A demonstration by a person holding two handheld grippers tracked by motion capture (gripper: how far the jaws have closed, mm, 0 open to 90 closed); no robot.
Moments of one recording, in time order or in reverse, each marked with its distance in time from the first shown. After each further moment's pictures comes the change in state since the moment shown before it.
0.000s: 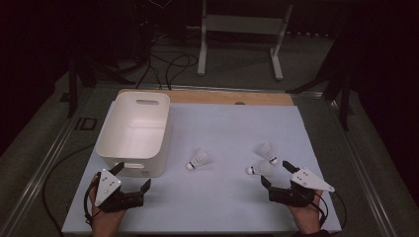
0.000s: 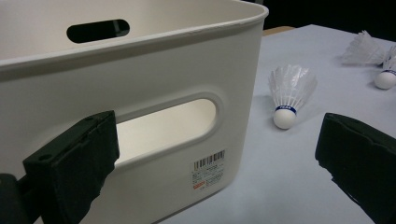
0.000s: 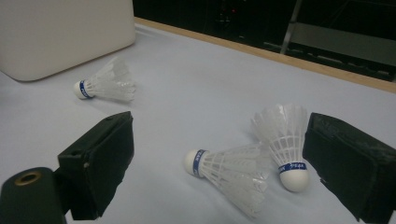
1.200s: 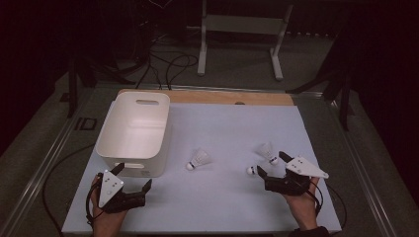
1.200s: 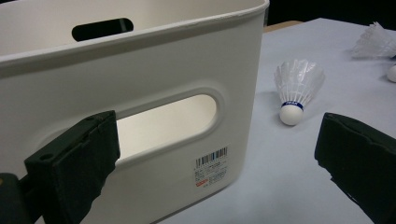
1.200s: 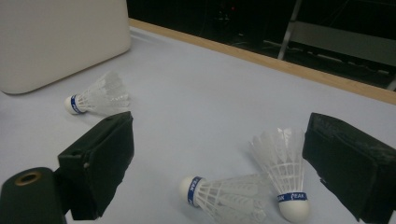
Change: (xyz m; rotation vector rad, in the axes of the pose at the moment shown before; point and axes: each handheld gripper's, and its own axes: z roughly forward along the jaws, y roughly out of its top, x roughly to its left) left arm -0.004 -0.001 0.002 0.010 0.028 0.020; right arm -0.003 0.023 0.019 0.019 -0.003 -0.002
